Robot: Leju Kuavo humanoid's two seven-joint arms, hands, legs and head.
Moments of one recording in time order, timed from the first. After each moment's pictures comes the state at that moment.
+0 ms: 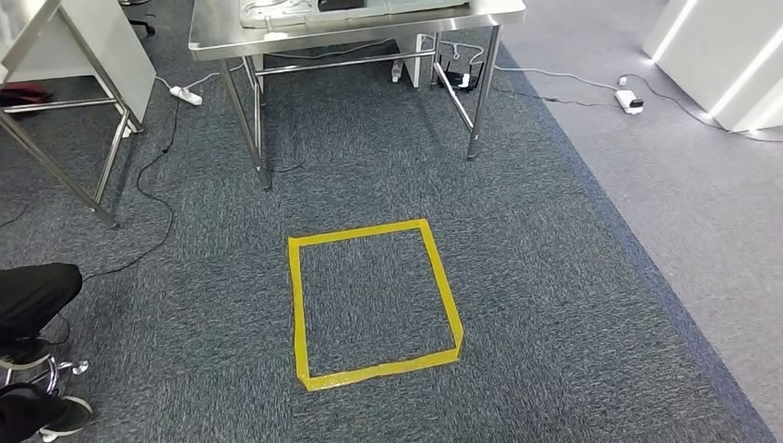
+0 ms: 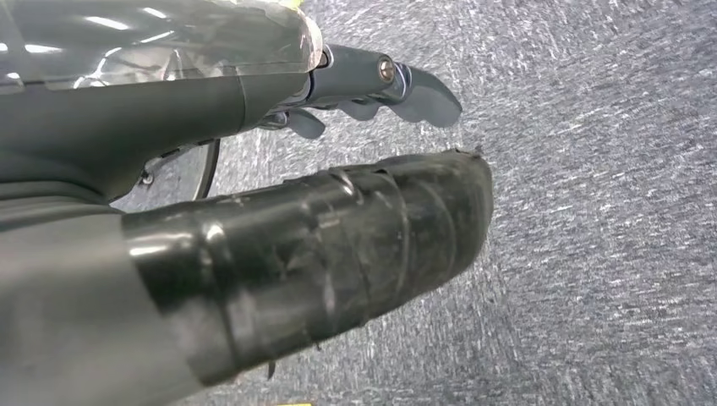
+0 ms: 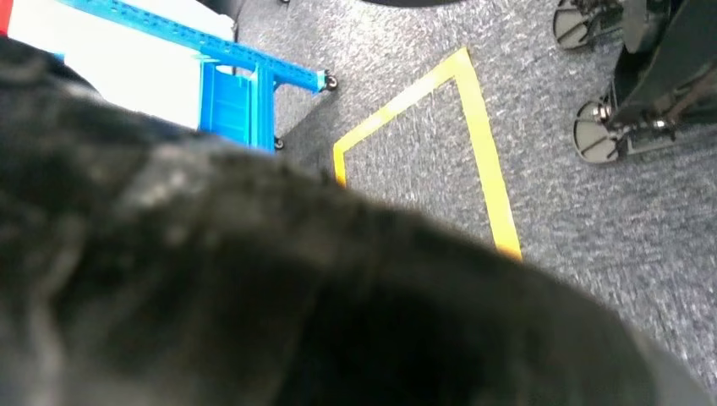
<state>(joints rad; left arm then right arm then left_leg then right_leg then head) -0.09 -0.21 1.13 -0.21 -1.36 0.45 -0.10 -0.05 0.19 -0.96 -0.22 0.97 -0.18 0.12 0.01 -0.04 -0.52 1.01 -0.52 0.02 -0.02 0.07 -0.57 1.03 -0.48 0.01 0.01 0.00</state>
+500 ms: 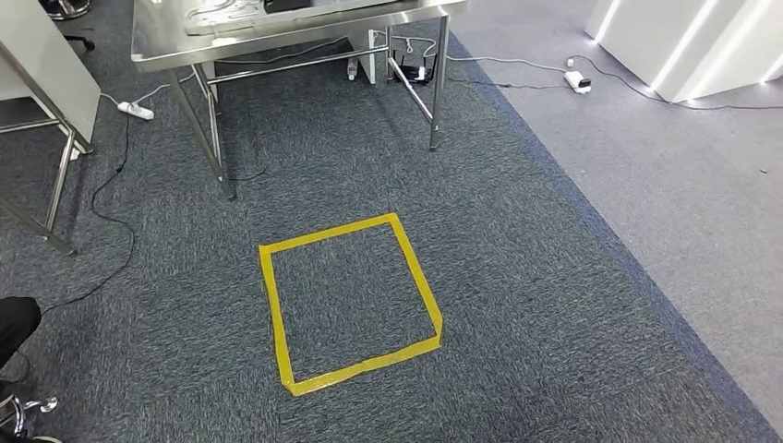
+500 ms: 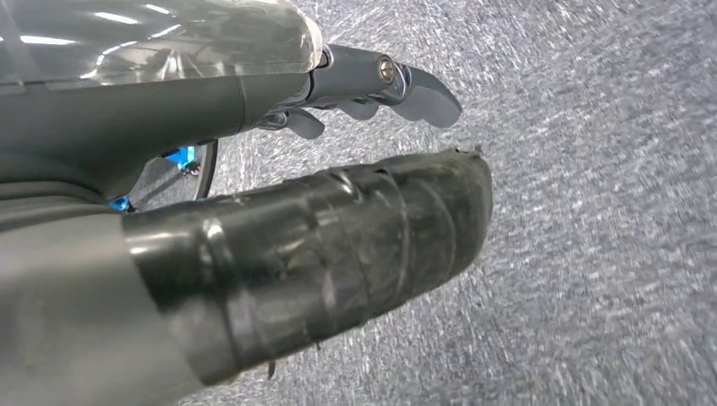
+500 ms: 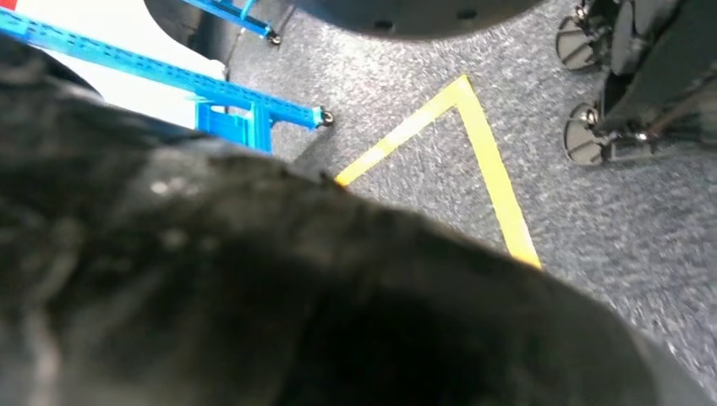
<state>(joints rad) -0.09 -0.21 1.13 -0.21 -1.37 0.45 -0.10 -0.05 0.19 -0.96 -0.22 0.97 -0.17 0.12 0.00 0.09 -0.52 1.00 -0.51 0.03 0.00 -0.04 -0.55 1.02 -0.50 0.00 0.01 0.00</state>
